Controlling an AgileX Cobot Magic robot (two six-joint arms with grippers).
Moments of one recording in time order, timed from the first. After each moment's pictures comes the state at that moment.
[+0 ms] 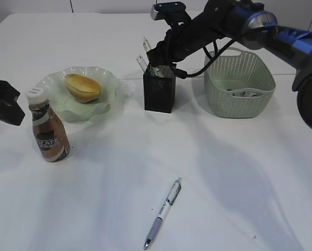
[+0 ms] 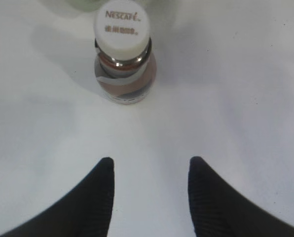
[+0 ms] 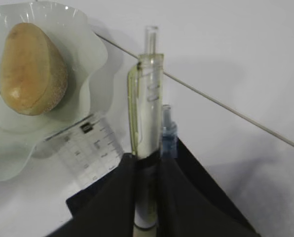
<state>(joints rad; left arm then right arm) -0.23 1.40 -1.05 -0.10 0.81 0.02 0.24 2.56 -2.45 0.53 0.81 -0.59</state>
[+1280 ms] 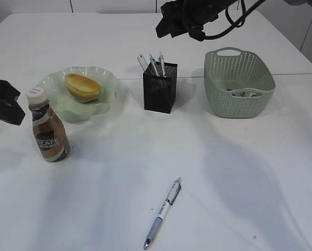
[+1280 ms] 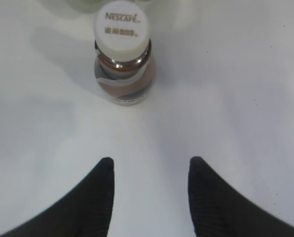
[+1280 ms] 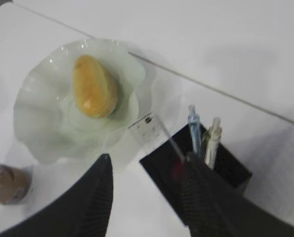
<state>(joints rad) -0.23 1.40 -1.05 -0.10 0.81 0.02 0.19 2.39 -2.45 0.59 1.05 -0.45</state>
